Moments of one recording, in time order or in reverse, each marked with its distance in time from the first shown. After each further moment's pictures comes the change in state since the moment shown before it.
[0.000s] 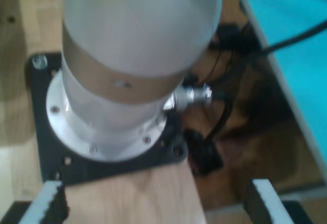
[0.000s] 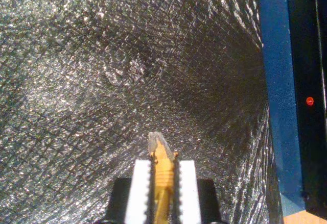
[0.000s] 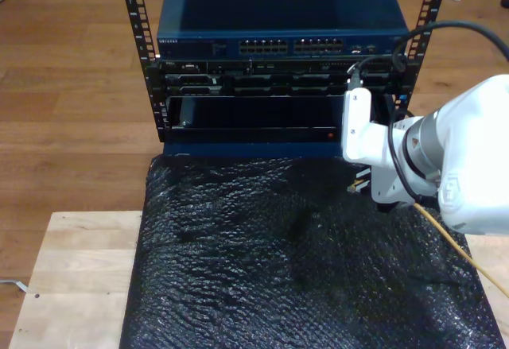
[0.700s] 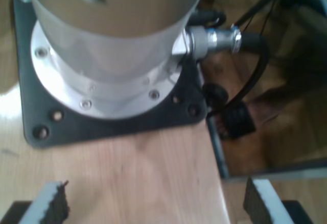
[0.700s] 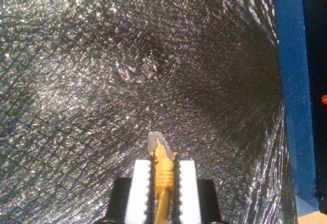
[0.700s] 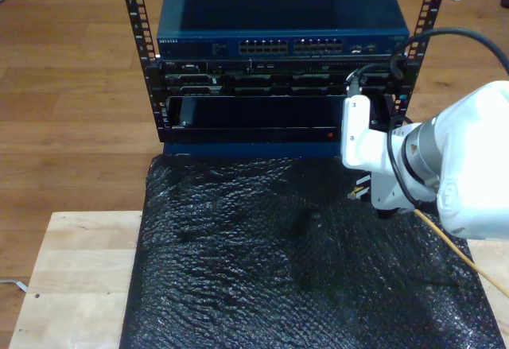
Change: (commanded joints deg) left arm 10.2 -2.3 10.3 0.1 -17.1 9.3; right arm 0.1 0.4 0.7 0.1 -0.1 0.1
